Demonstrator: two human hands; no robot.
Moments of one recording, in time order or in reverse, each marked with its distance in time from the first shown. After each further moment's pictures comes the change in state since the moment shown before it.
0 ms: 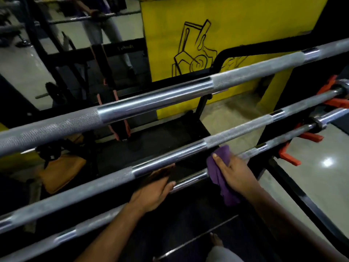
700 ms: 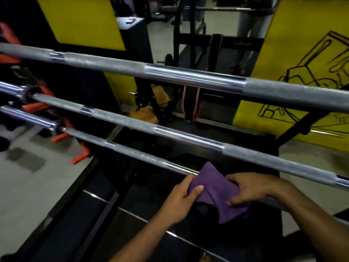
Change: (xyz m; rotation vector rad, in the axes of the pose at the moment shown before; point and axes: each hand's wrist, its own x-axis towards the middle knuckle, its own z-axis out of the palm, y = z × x) left_hand 0.000 0.198 0.034 -0.921 0.626 -0.650; right_hand 0.113 0.005 -0.039 -0.673 -1.216 -0.649
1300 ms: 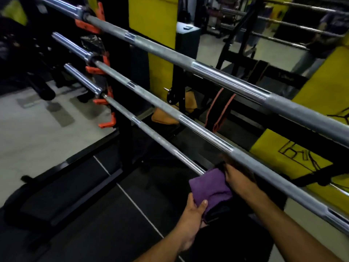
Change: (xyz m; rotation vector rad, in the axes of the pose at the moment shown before) left_hand -0.041 0.006 0.123 -0.919 0.399 -0.378; right_hand 0.029 -0.016 0.012 -0.027 0.380 0.030
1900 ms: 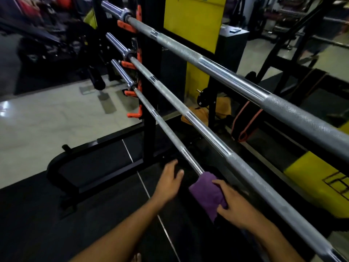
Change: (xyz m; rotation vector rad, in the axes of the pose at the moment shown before) left_hand 0.065 0.033 -0.049 0.885 0.577 0.434; right_hand 0.000 0.068 0.005 -0.168 -0.233 -0.512
